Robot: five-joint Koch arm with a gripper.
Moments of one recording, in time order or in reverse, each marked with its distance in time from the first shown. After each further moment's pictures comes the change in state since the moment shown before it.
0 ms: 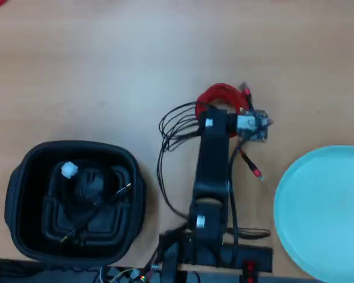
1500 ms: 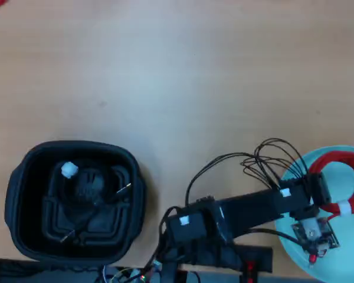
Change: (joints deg) arm 69.2 4.7 4.0 -18.2 -24.7
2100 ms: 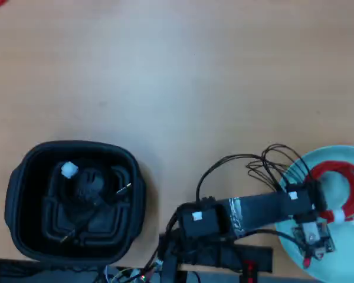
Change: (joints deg) arm 4.2 -5.4 6.4 -6.5 -1.0
